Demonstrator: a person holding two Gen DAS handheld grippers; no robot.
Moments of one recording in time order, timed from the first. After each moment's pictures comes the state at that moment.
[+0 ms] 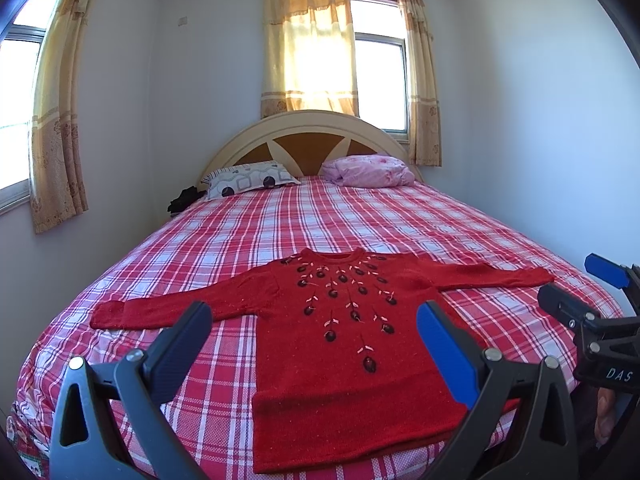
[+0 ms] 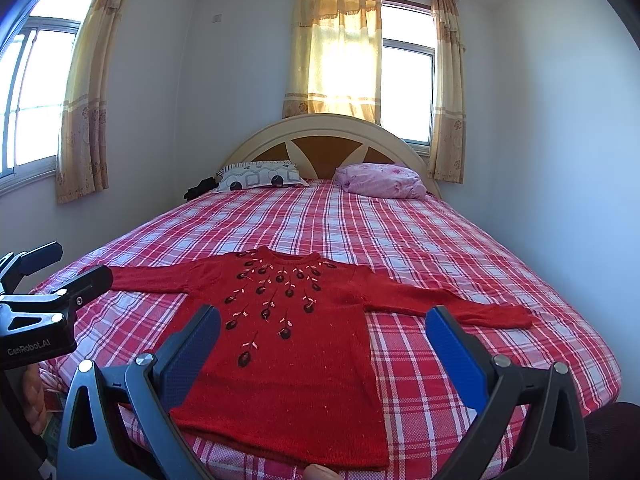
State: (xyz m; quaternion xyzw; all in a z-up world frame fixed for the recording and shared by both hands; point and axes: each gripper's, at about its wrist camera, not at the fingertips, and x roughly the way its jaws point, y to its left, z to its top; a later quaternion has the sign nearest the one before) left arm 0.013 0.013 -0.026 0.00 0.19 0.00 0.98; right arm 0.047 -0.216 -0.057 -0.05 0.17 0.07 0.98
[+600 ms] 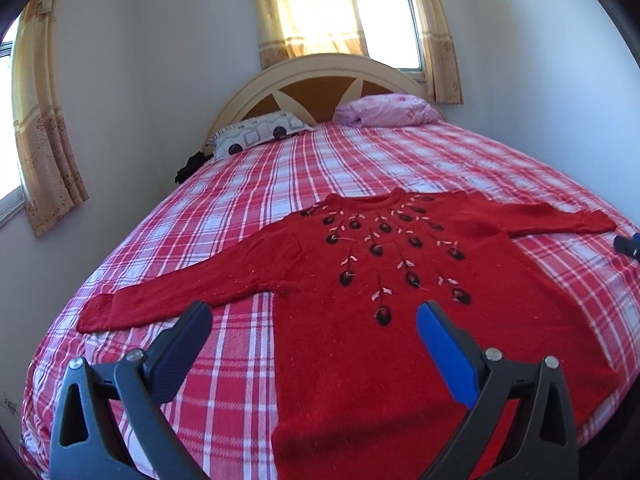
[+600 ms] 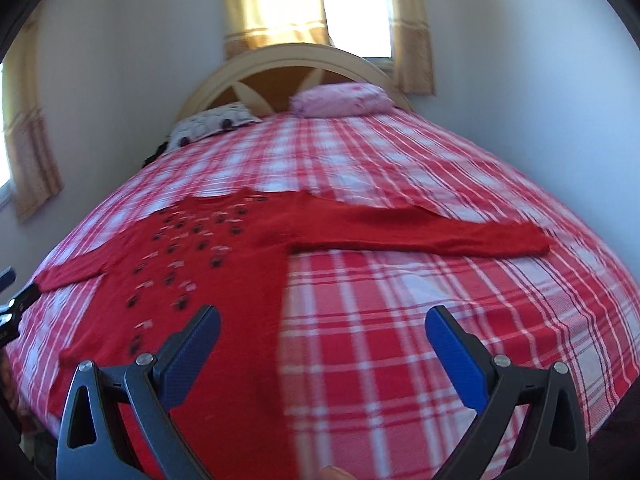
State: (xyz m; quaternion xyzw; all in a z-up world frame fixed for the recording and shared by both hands) left arm 0.139 0.020 -0.098 0.06 0.28 0.04 0.96; right arm 0.190 -0.341 -0.141 0.04 0.30 0.02 0.95
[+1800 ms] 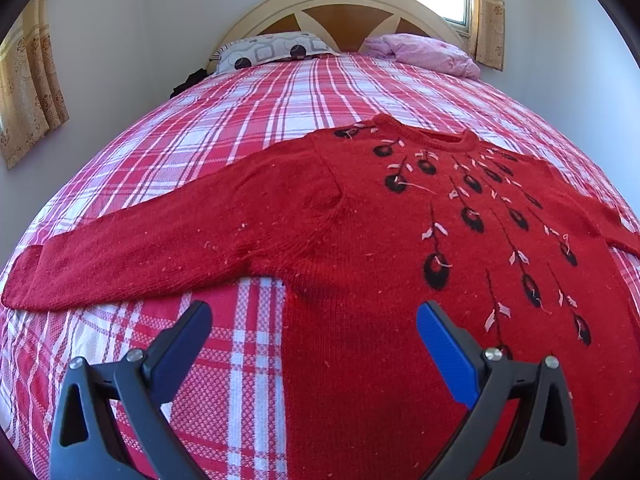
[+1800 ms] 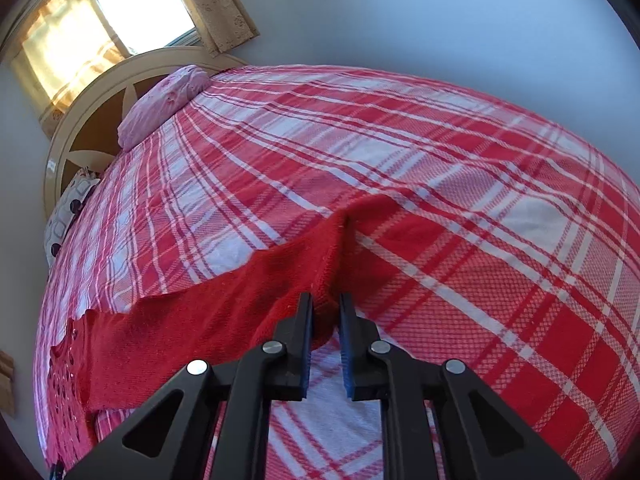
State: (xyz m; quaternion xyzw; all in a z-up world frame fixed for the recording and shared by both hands) left arm 0.267 0.080 -0.185 -0.01 0.39 0.05 0.92; right arm 0.350 -0.606 -0.185 0.24 0.37 -0.15 0.88
